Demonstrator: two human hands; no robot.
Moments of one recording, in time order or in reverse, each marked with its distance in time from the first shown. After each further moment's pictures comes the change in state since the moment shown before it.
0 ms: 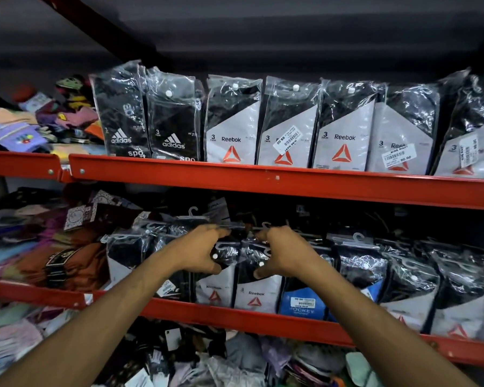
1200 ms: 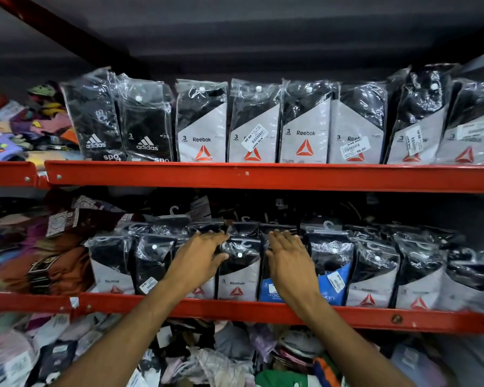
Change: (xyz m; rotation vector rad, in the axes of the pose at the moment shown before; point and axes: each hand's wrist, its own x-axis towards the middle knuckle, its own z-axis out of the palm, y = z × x) left_hand -0.012 0.046 0.047 -0.090 0.335 0.036; right_hand -0.049 0.056 0.062 -0.040 0.464 0.080
